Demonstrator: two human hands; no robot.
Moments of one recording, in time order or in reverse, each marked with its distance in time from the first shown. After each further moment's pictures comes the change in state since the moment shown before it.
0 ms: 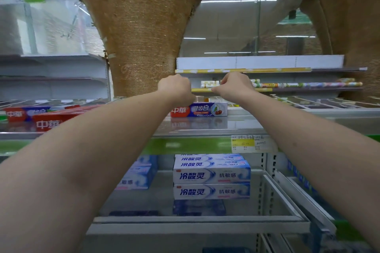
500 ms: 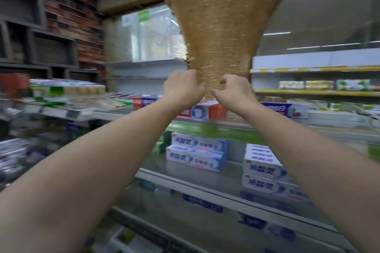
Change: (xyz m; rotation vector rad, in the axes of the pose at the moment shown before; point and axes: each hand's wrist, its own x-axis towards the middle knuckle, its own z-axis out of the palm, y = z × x) left_hand -0.156 -0.112 -0.065 -0.093 0.265 -0.411; right_hand -0.089 -0.144 0.059 0.186 -0.112 -0.406
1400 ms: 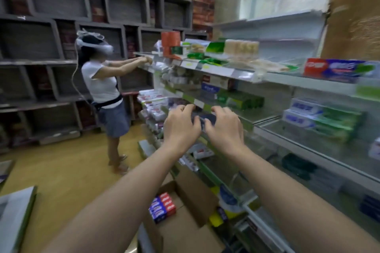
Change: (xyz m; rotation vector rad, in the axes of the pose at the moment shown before) left_hand -0.235 -0.492 -0.038 0.158 0.125 -0.477; right_hand -0.164 -0.386 0.379 0.355 -0.264 -0.352
